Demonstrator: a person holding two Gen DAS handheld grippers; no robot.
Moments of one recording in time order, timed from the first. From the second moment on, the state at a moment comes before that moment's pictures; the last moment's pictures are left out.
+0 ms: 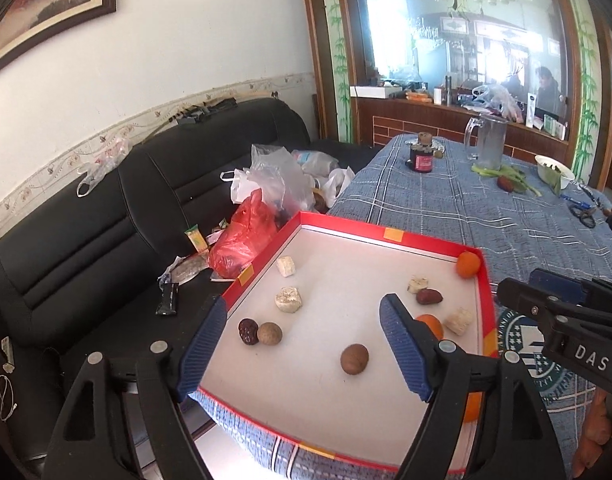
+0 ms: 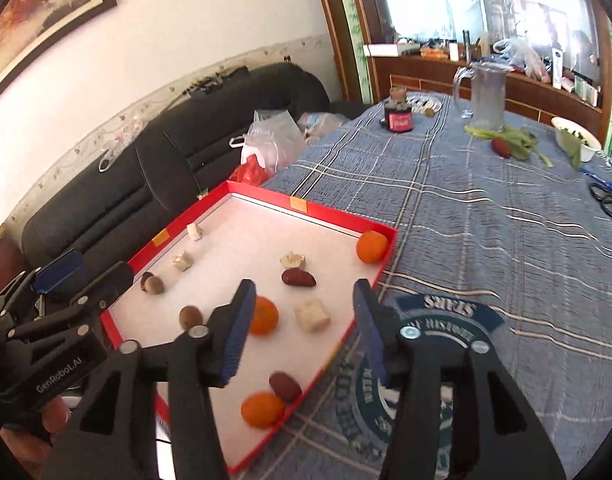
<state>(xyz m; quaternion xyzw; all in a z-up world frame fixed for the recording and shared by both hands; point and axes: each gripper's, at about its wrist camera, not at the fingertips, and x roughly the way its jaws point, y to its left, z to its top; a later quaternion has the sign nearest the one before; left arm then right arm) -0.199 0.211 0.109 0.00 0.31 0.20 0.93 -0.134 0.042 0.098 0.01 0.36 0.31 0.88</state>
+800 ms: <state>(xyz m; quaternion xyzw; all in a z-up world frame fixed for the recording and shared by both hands) -0.141 0.101 0.144 -0.03 0.25 0.08 0.96 -0.050 -0.109 0.105 0.11 0.29 0.18 0.93</state>
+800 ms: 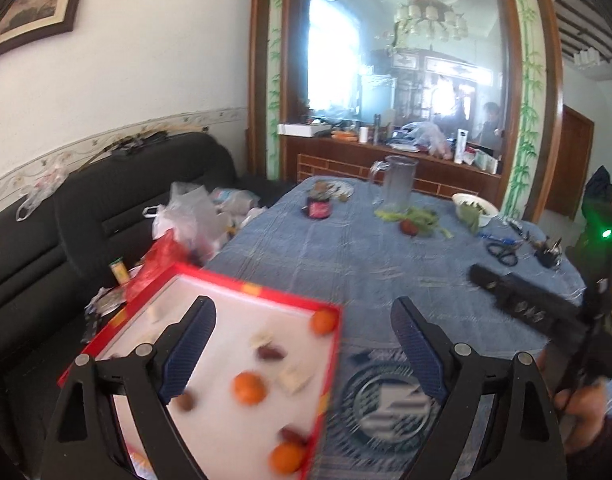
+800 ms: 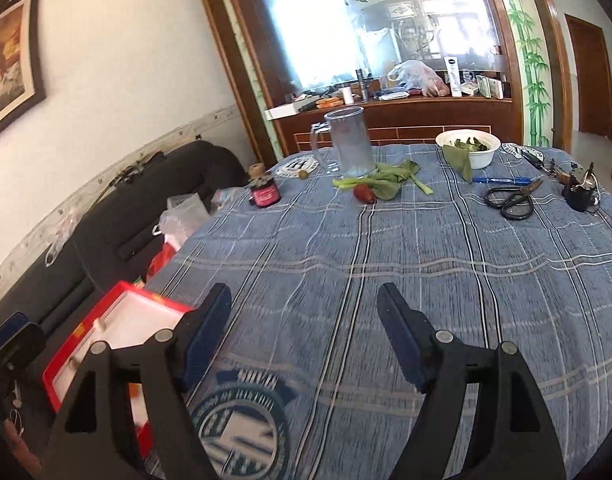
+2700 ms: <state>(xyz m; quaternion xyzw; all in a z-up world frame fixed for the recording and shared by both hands) -0.292 0.169 0.154 -0.01 0.24 0.16 0.96 -0.291 -0.083 0.184 0.06 0.05 0.07 0.99</state>
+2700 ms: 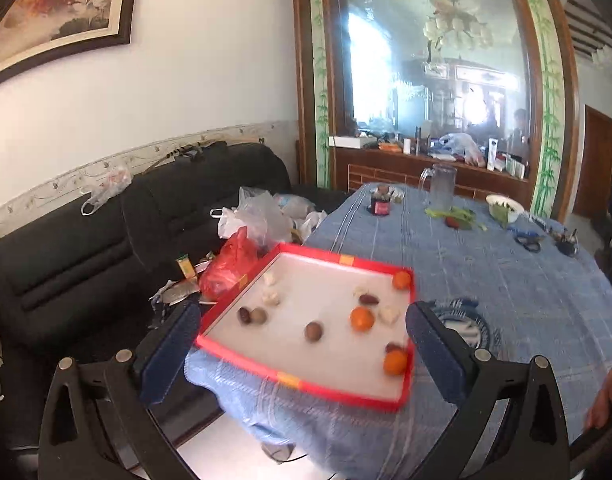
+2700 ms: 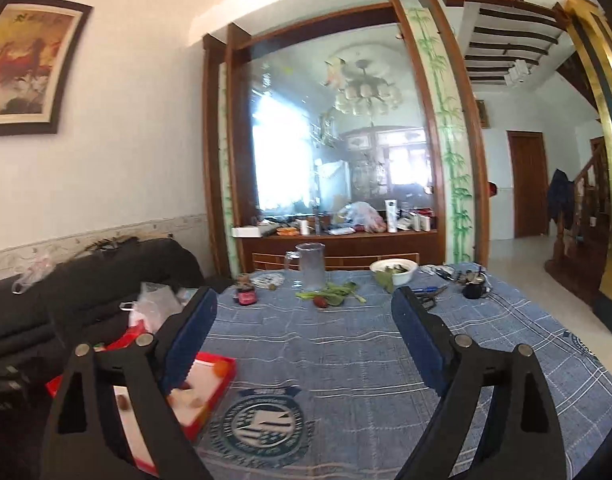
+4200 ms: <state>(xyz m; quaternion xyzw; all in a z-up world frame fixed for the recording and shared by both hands) -0.327 0.217 0.127 -0.01 0.24 0.20 0.95 -0.300 0.012 0.121 0.05 0.23 0.21 0.95</state>
